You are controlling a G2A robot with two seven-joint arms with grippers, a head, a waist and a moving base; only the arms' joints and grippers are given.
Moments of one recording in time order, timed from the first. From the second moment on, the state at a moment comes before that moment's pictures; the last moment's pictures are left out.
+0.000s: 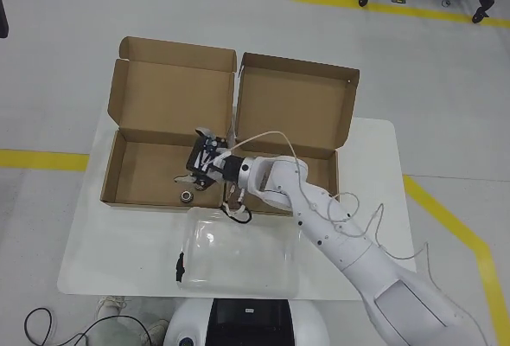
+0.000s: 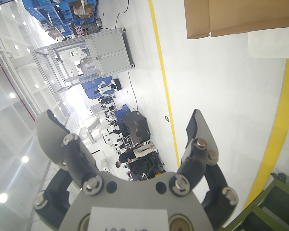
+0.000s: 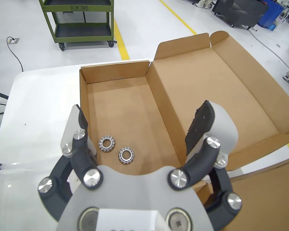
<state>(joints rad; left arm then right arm) 0.11 -0.38 -0.87 -1.29 2.37 -0.77 0.65 -0.76 -1.56 0.73 -1.19 -1.35 -0.54 0.04</state>
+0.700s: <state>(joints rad) 0.11 -0.38 -0.87 -1.29 2.37 -0.77 0.65 -1.12 -1.45 0.99 -1.61 -1.45 -0.55 0.10</state>
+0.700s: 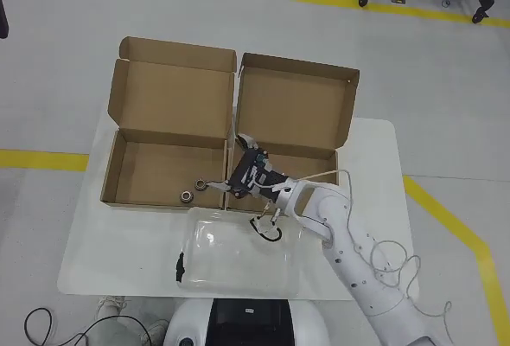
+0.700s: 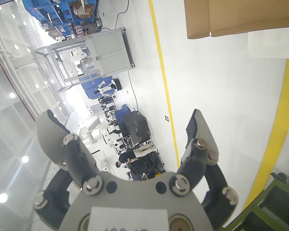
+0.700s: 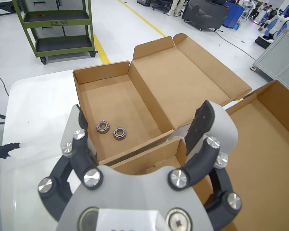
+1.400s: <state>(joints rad) 0.11 -0.38 -0.87 -1.29 2.37 -0.77 0.65 -1.46 -1.37 1.27 -1.88 -1.50 -0.48 0.09</state>
